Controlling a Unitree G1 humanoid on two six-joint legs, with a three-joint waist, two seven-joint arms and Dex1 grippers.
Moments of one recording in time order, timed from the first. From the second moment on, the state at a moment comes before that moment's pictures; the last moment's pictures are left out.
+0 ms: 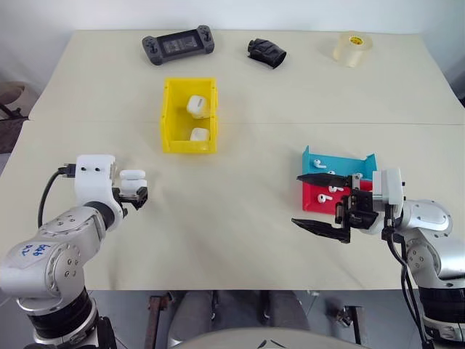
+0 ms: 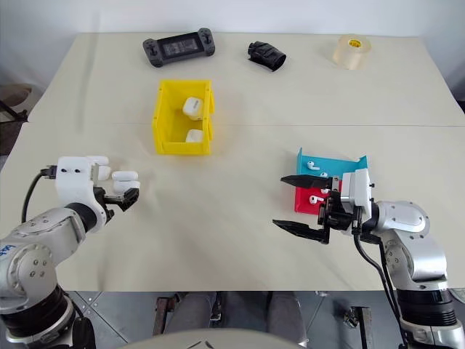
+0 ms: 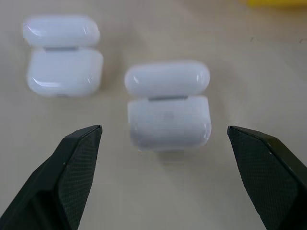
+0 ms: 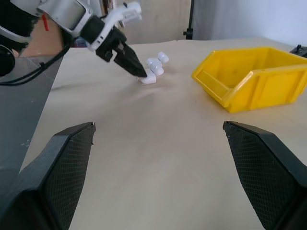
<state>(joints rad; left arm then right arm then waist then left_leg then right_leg) -0.26 0.43 0.40 -0.72 -0.44 1.61 0.11 -0.12 -0.66 -0.13 -0.26 0.64 0.16 1.24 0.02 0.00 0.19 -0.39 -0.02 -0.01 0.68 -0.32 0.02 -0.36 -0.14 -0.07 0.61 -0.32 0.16</state>
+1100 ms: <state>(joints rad) -0.43 0.24 0.42 -0.55 -0.41 1.60 0.31 -0.05 -0.62 -0.13 -0.32 0.65 0.14 1.17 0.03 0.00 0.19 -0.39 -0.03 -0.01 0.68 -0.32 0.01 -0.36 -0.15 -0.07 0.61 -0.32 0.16</state>
